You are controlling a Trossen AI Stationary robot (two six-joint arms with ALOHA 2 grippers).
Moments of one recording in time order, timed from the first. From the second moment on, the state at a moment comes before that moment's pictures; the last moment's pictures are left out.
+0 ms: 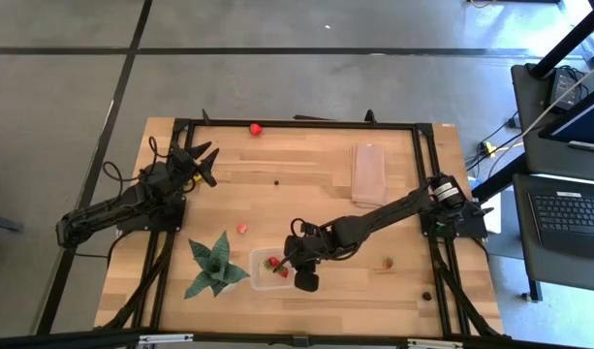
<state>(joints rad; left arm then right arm) 0.44 0.01 0.02 0.03 -0.44 -0.05 0.34 2.01 1.53 -0.51 0.03 0.46</state>
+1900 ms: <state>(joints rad) 0.44 0.01 0.02 0.03 -0.44 -0.05 0.73 1.60 1.07 -1.12 0.08 0.94</state>
